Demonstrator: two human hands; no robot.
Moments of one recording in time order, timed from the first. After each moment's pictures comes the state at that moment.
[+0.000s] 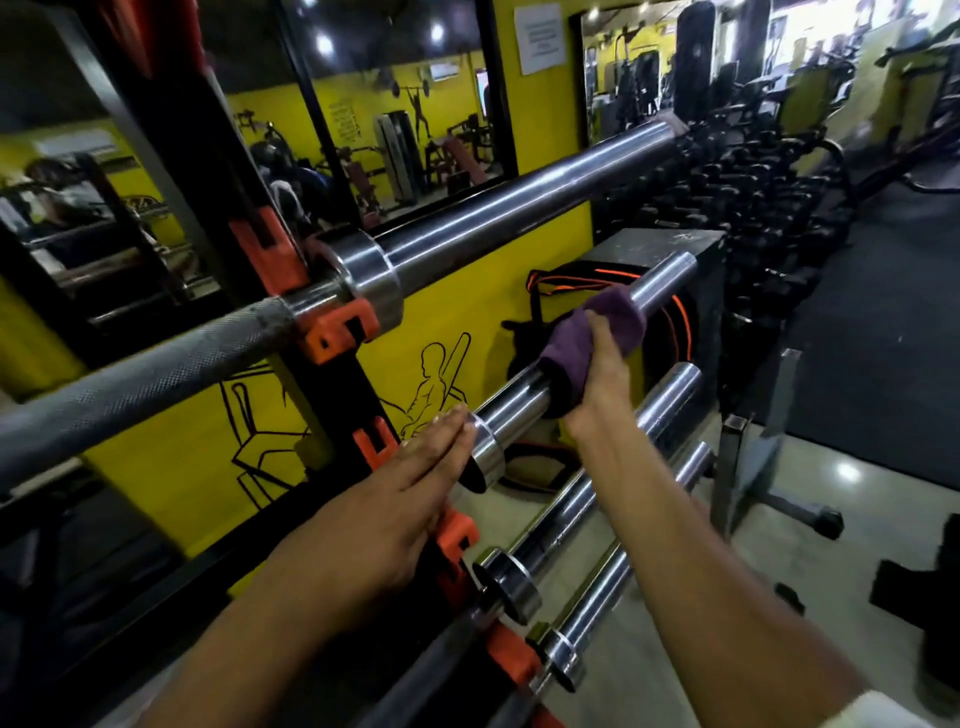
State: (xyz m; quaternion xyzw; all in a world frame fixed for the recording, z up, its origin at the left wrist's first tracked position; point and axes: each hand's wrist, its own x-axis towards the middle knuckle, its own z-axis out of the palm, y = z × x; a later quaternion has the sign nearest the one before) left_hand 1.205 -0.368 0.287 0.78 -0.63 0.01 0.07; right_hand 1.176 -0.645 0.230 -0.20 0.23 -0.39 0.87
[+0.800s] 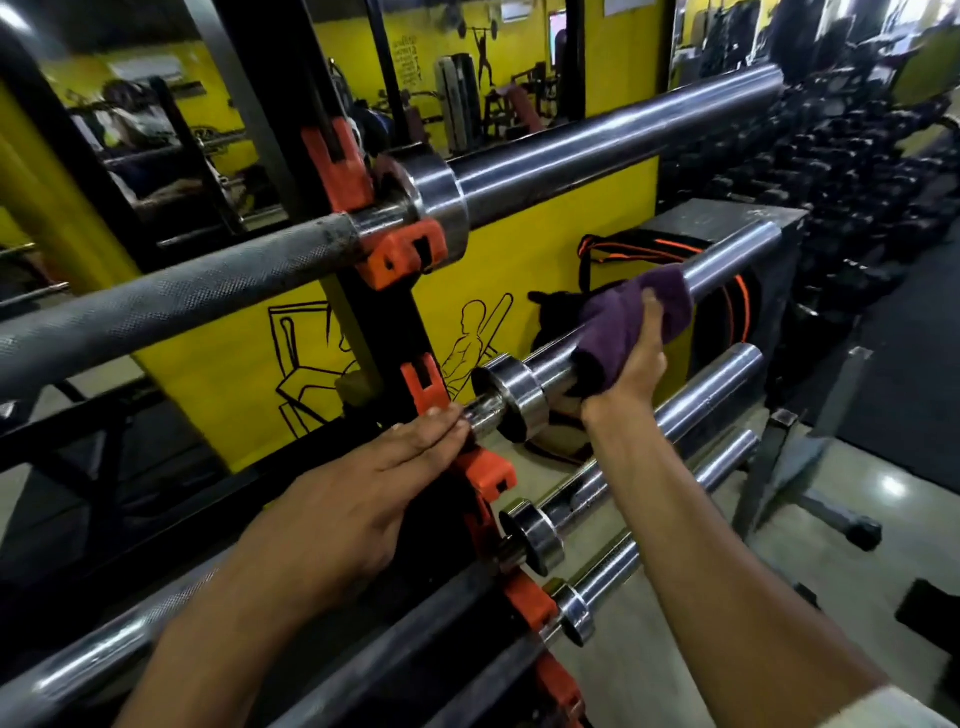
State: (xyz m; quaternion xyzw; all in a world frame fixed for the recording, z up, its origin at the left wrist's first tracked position) left_hand 1.199 -0.318 0.276 0.80 -0.58 0.14 0.04; right_hand 1.174 -0.598 0.230 -0.18 0.20 -0.46 0.85
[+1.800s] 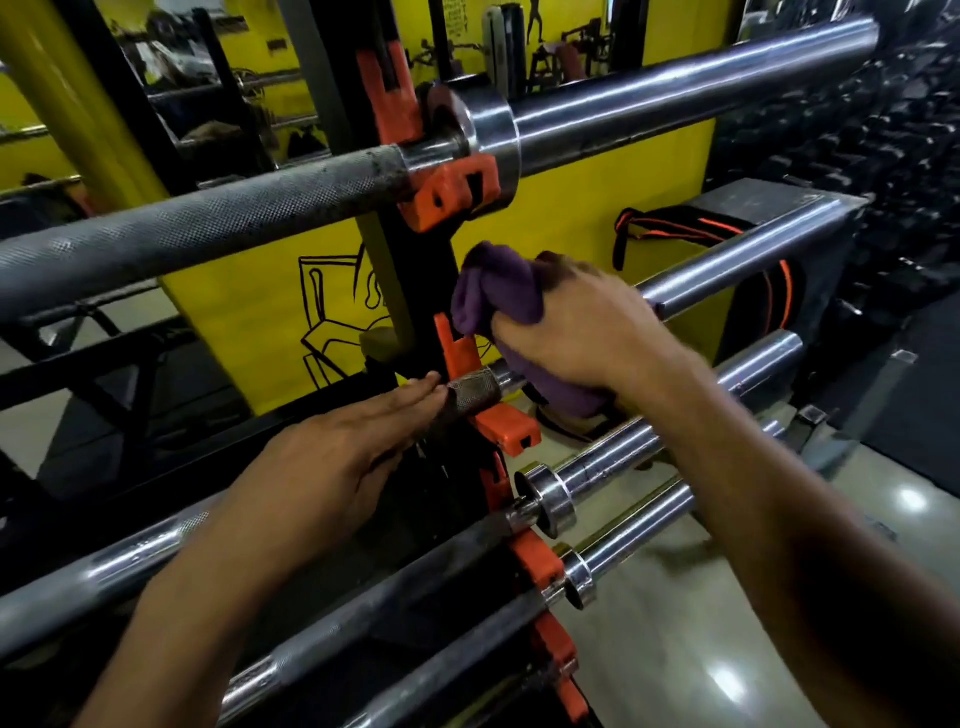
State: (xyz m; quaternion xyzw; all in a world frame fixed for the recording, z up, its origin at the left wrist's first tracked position) left_hand 1.194 -0.285 0.272 0.83 -0.52 0.12 0.15; right_hand 1.147 -0.547 0.306 -0.96 0.09 -0.22 0.16
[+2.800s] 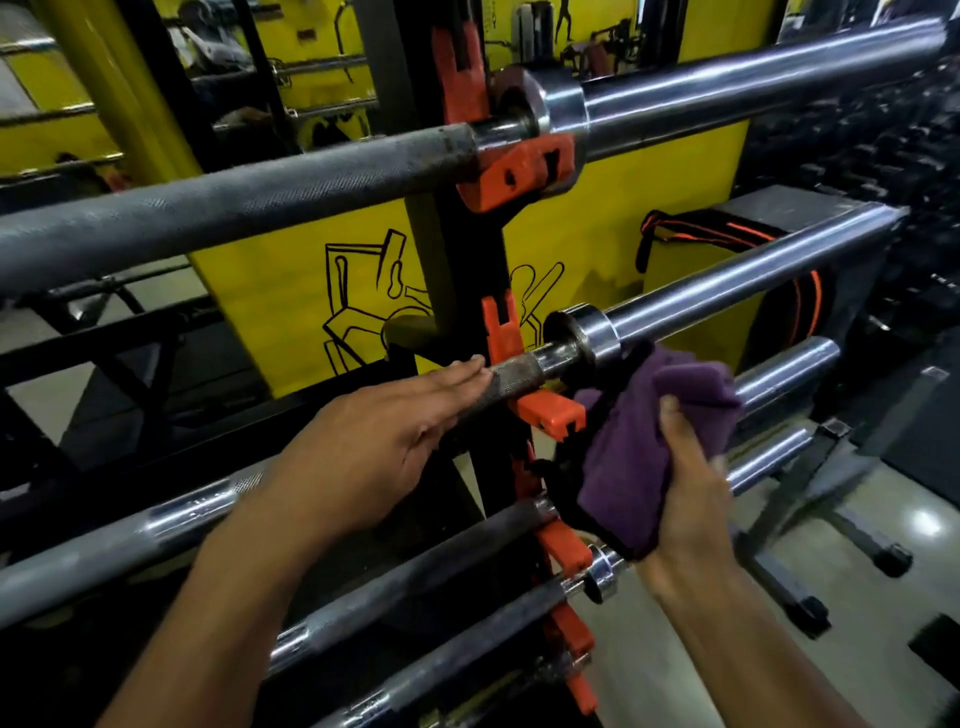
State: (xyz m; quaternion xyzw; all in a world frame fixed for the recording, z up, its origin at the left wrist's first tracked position) left_hand 1.192 -0.287 0.274 0.84 -0.51 0.11 0.17; right_hand 1.067 -0.483 0.206 -0.33 0.17 -0.32 0.87
